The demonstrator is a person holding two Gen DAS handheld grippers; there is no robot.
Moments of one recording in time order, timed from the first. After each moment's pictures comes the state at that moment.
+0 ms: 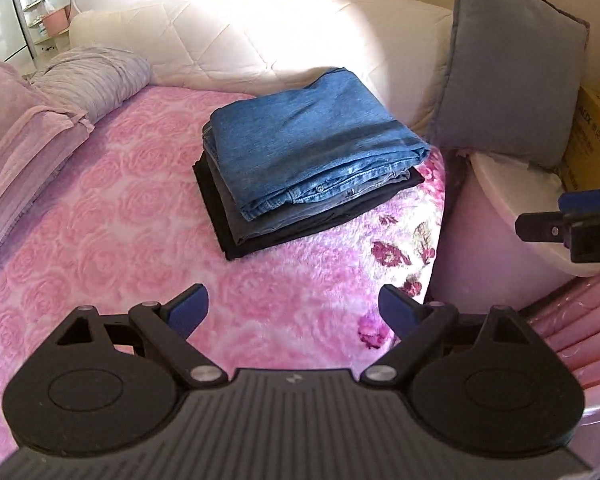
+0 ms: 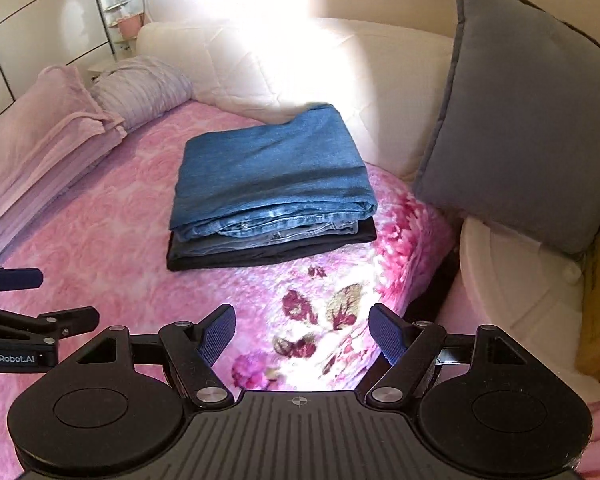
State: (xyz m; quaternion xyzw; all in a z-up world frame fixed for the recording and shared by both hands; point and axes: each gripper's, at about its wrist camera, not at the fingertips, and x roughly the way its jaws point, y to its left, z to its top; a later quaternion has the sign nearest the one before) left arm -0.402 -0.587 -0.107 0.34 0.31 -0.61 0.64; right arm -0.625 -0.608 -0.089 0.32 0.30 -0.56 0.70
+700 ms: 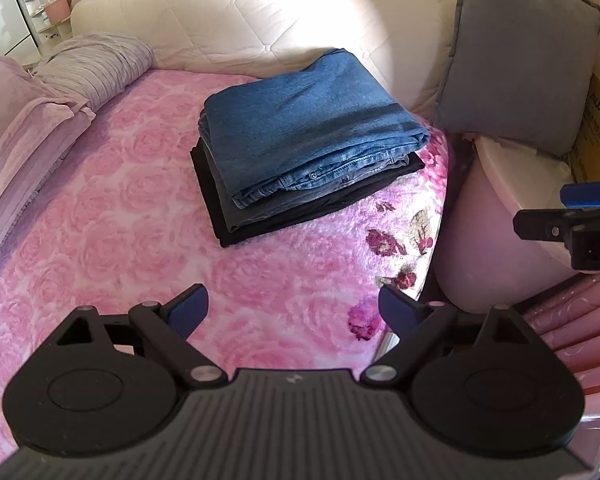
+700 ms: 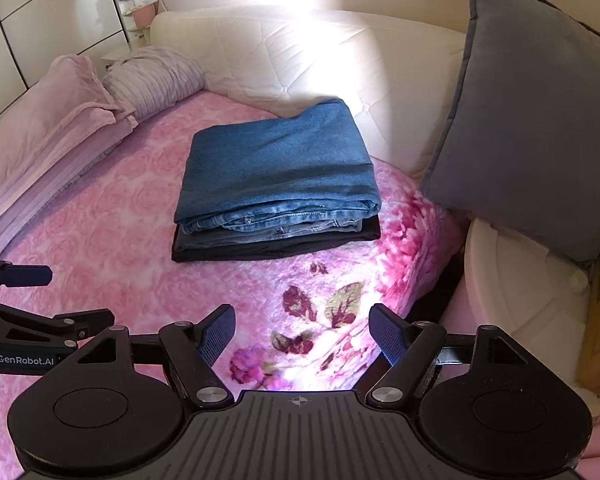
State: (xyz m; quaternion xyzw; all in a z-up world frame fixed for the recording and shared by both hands) left arm -0.431 -0.606 -0.106 0.37 0.33 -0.59 0.64; right arm -0.642 -0.619 -0.087 0.33 0.32 -0.53 0.72
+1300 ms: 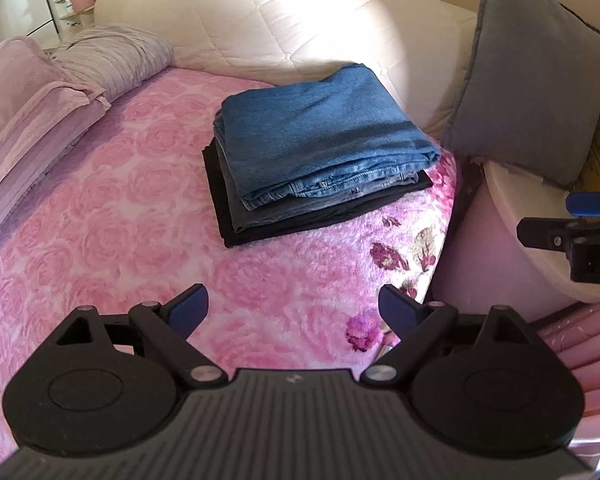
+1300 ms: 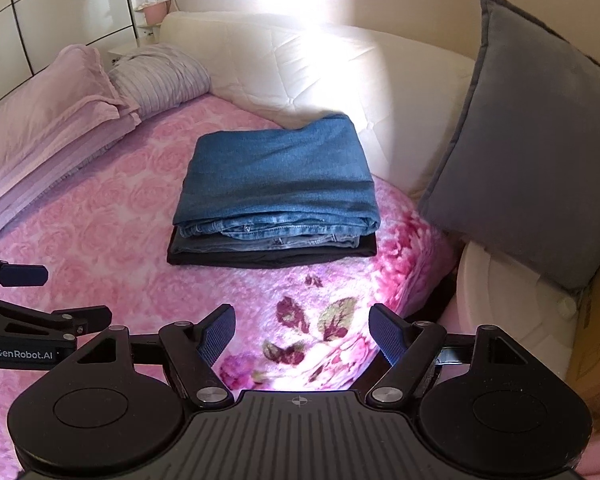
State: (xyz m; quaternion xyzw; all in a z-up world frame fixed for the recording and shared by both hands) left arm -0.424 -0.596 -0.108 0.32 0.34 -0.58 0.67; right arm -0.629 -0.615 -0.082 0.28 0.33 -0.54 0.72
